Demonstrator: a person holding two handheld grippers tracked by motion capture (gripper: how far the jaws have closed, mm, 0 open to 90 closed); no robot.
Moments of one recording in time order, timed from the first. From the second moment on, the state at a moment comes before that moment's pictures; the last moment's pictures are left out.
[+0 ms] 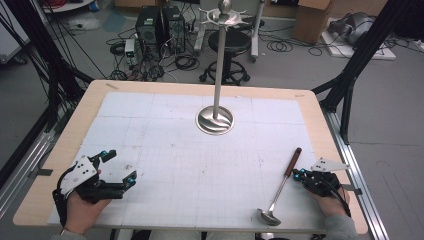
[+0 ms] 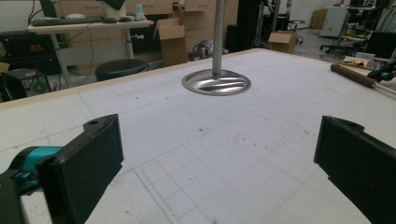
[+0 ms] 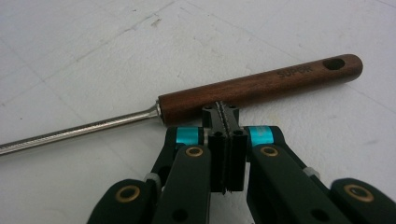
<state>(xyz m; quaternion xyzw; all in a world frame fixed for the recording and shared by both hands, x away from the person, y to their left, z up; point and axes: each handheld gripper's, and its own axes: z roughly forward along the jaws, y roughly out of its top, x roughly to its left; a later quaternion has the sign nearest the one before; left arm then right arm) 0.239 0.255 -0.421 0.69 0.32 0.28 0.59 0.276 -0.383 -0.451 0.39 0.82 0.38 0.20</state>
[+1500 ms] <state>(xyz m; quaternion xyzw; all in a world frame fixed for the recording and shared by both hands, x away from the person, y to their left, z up) 0.232 0.261 -0.422 0.68 0.33 0.28 0.59 0.303 -0.327 -0.449 0.31 0.85 0.38 0.18</state>
